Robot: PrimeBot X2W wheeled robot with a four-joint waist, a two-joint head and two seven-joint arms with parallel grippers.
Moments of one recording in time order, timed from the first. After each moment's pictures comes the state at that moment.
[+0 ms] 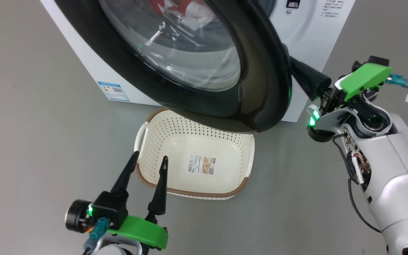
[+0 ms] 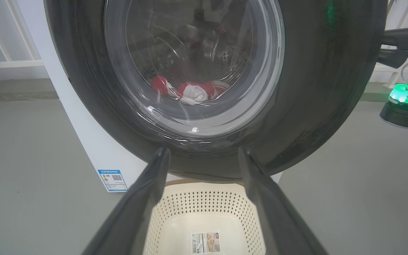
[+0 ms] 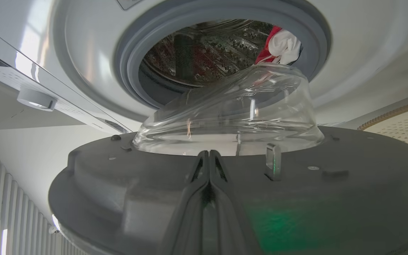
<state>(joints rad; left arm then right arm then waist) -0.25 0.04 -0.27 0.26 -0.19 0.03 -0.25 -0.86 -0.08 0.13 0.84 1.81 0.13 0.49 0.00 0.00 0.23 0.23</state>
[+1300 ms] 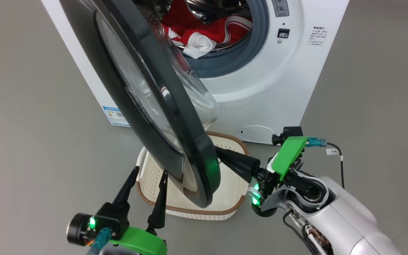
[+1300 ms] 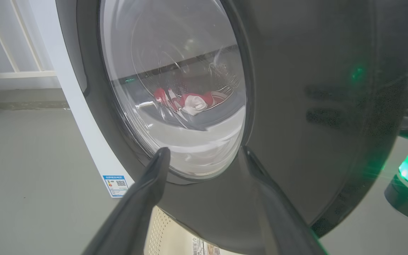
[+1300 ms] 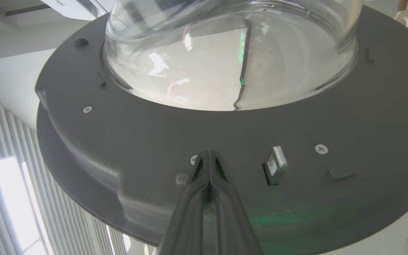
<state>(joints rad) -0.20 0.04 -0.27 0.29 -0.19 0.02 -0.25 -0.59 -0.07 0.57 0.57 2.06 0.12 0.46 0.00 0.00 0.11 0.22</state>
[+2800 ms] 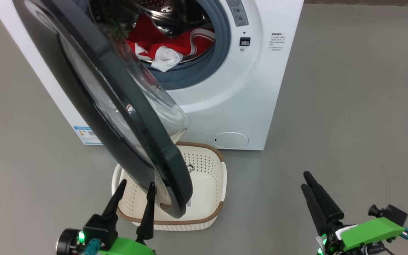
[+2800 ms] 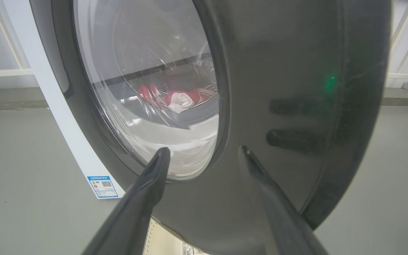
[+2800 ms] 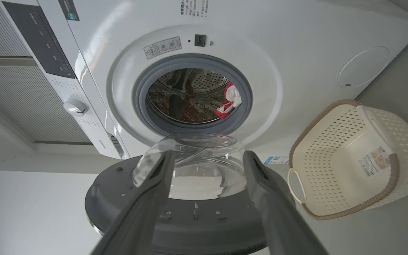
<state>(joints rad) -0.14 0.04 -0.20 0.29 -0.18 0.02 -0.25 0.02 -0.06 0.14 0.10 1.64 0.12 0.05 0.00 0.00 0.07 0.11</state>
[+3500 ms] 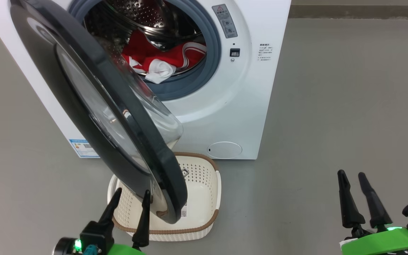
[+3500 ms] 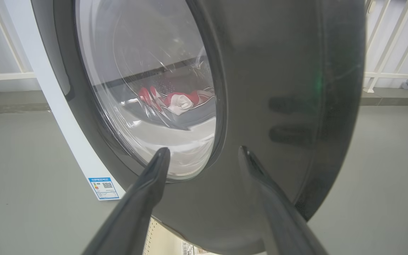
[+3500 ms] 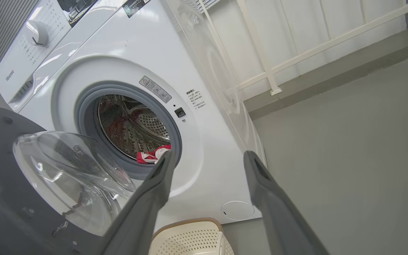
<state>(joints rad) -0.11 0.04 -0.18 0.31 -0.17 0.02 -0.25 0.06 -0.08 0.01 0.13 0.74 0.12 -0.25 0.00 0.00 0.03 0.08</state>
